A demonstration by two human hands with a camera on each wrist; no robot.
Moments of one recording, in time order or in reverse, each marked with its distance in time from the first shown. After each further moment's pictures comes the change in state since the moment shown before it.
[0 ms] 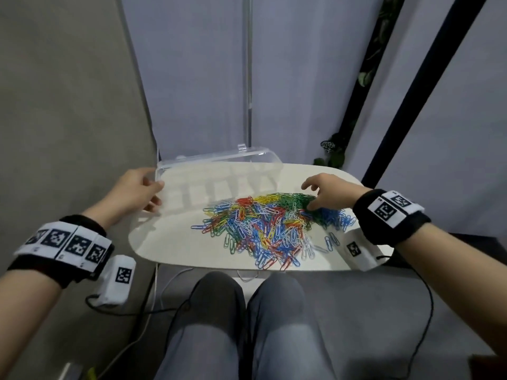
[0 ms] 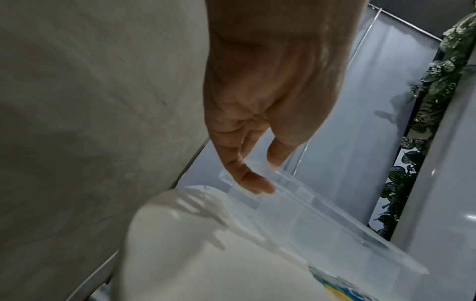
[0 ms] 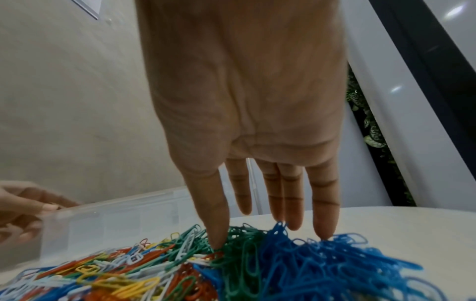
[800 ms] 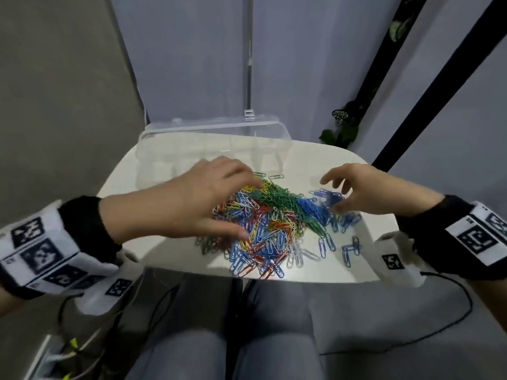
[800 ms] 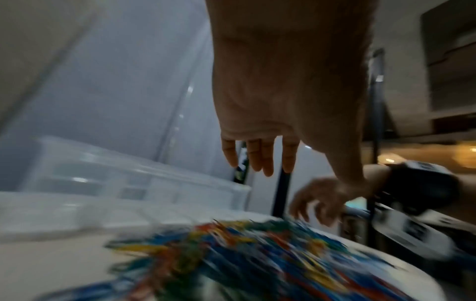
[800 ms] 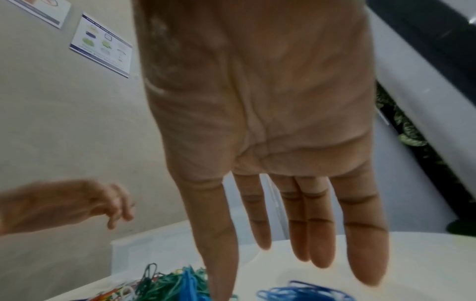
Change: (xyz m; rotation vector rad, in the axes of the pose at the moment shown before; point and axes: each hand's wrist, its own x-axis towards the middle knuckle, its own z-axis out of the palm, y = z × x) left_hand -0.046 0.095 0.088 0.635 -0.505 0.963; right_hand -0.009 0.046 -0.018 0.019 -0.106 -0.063
